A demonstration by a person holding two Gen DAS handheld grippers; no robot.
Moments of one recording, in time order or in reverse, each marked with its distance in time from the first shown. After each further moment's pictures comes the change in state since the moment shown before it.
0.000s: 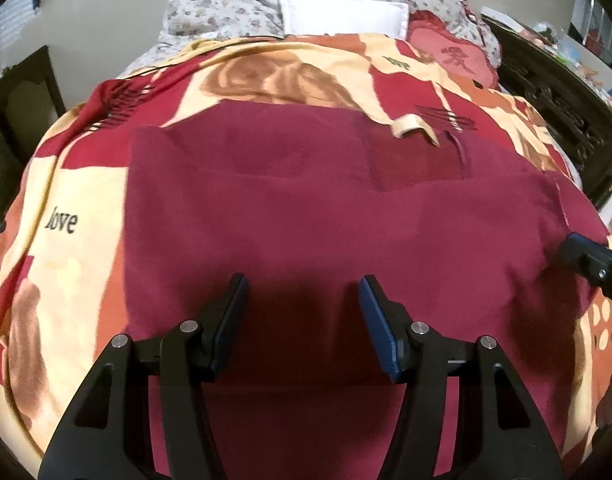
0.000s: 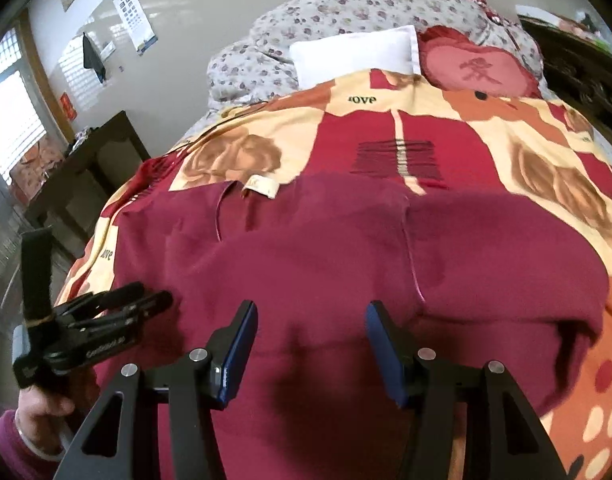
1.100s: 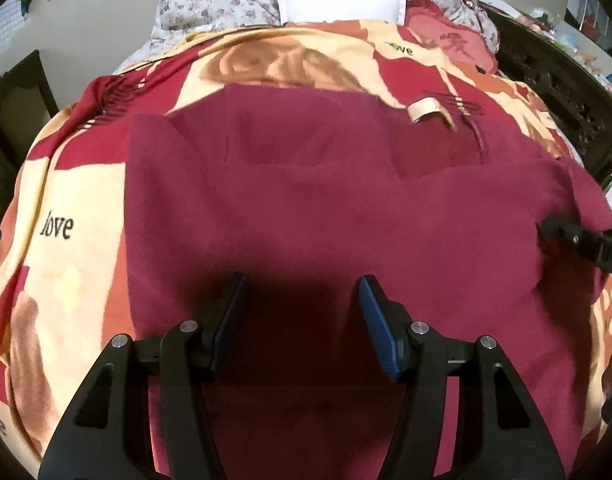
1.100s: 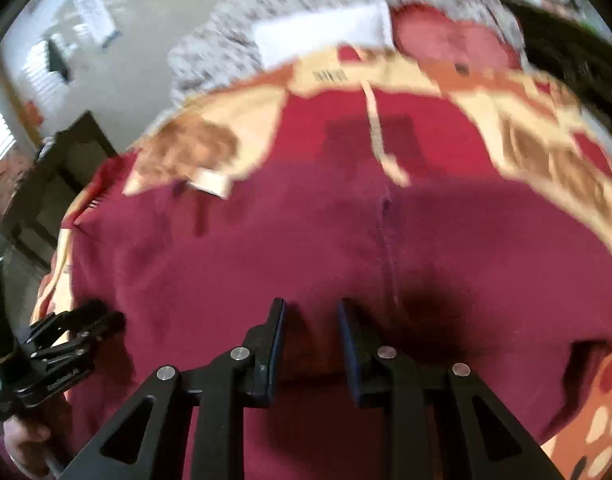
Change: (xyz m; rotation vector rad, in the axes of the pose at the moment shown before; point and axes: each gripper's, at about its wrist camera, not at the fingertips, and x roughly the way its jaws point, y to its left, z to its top) left arm 0.016 0.008 -0.001 0.049 0.036 0.002; right arm 0.036 -0.025 0.000 0.109 0.096 -0.056
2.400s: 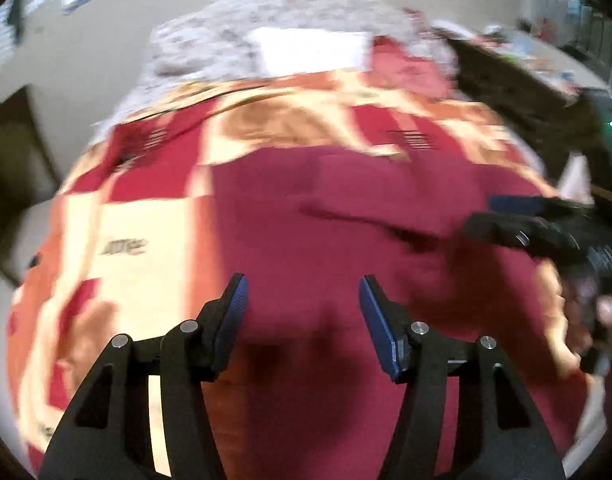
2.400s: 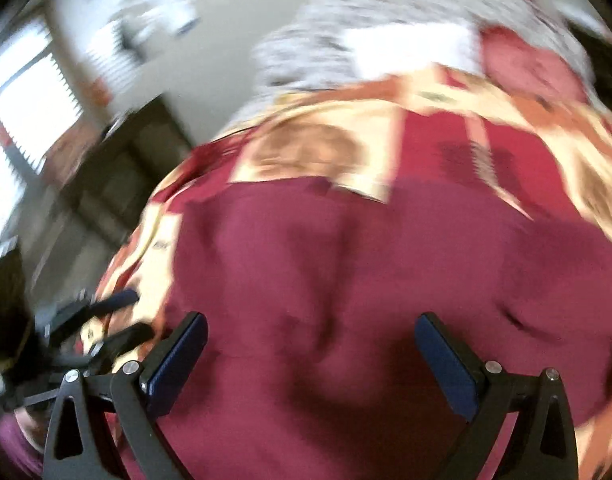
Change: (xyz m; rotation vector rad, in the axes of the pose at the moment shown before) left arm -0.091 0.046 -0.018 0.050 -0.124 -0.053; right arm -0.026 0.130 0.001 -0.303 -0.054 0.179
